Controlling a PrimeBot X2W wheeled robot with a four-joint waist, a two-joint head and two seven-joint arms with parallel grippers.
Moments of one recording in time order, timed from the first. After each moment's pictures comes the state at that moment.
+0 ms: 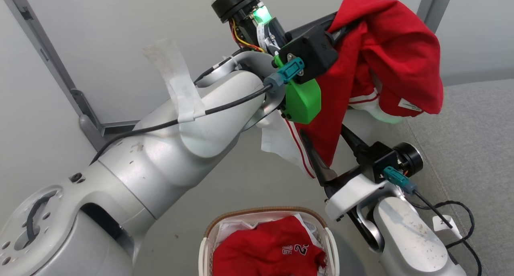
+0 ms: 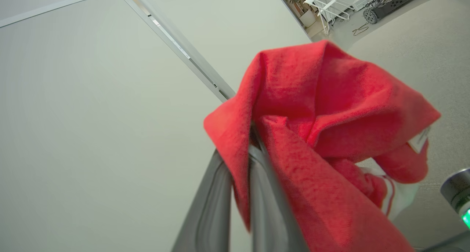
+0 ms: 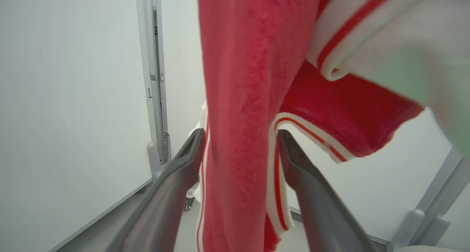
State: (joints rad) left arm -1.24 0.06 -1.14 0.64 -0.44 -0.13 -0.26; right arm -0.38 -0.05 0.34 0.32 0.13 0.13 -0.26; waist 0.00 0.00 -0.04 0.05
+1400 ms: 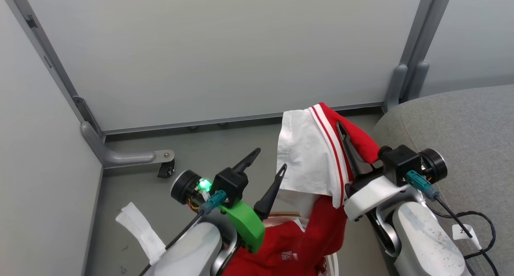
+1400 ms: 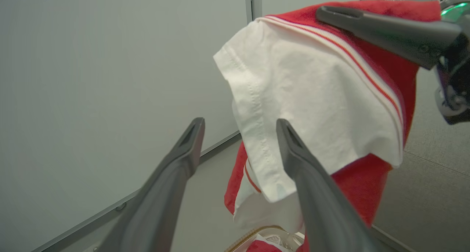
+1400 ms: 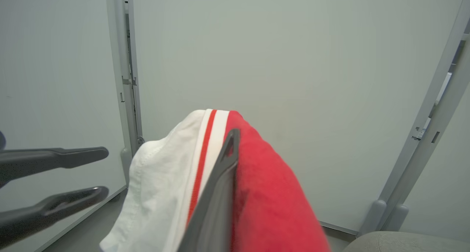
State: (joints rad) left arm -0.51 0.10 -0.83 0.55 -0.44 -0.08 -0.26; right arm -0.33 -0.05 0.23 0.29 0.08 0.13 -0.26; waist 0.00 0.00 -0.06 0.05
